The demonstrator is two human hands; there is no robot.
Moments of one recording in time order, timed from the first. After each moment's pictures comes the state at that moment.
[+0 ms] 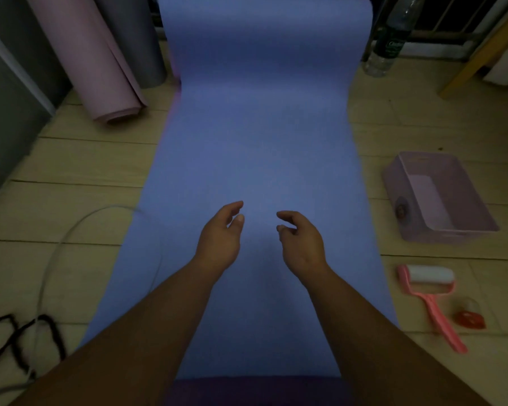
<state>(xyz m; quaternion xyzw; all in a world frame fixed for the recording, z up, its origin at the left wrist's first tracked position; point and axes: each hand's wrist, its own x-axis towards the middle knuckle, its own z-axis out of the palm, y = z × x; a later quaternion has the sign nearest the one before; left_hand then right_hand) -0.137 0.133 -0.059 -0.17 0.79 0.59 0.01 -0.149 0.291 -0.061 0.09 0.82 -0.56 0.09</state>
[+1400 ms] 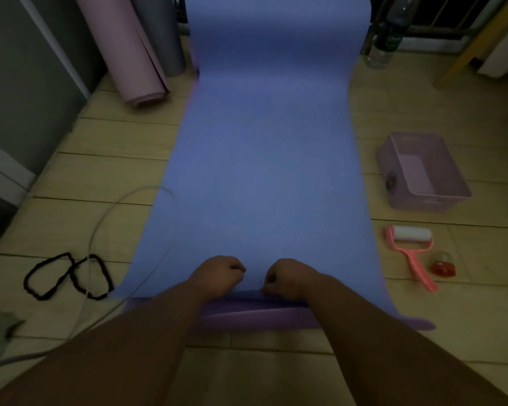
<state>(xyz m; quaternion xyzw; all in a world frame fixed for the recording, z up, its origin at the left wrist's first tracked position) 0.014 0.111 -0.072 -0.08 0.90 0.32 0.29 -0.022 0.295 -0.056 -0.15 0.88 -0.14 0.42</state>
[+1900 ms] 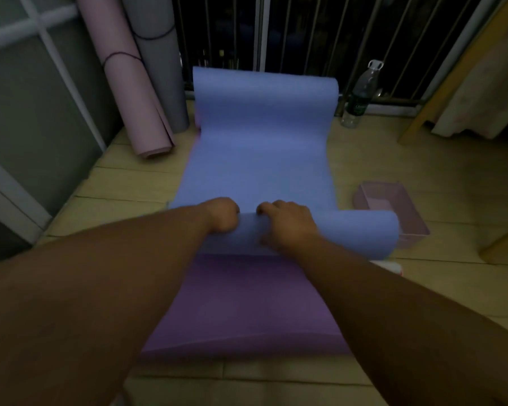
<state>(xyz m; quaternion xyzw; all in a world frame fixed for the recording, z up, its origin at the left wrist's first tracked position) -0.079 0.118 0.117 0.05 0.97 0.10 0.20 -0.073 0.285 0.105 -0.21 0.98 -0.05 0.06</state>
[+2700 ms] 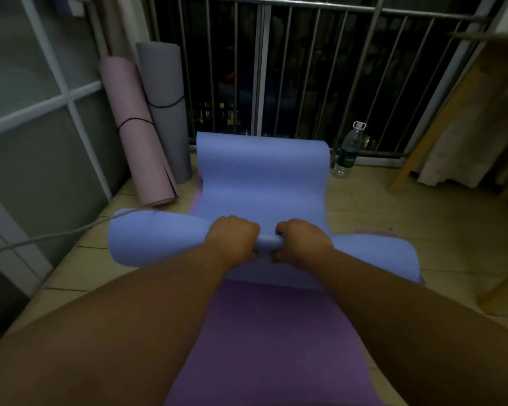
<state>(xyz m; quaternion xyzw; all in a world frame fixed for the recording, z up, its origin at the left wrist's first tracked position) -0.098 0.132 0.171 0.13 0.99 -0.08 -0.04 -0.115 0.294 0.182 -0.17 0.98 -0.04 0.06</state>
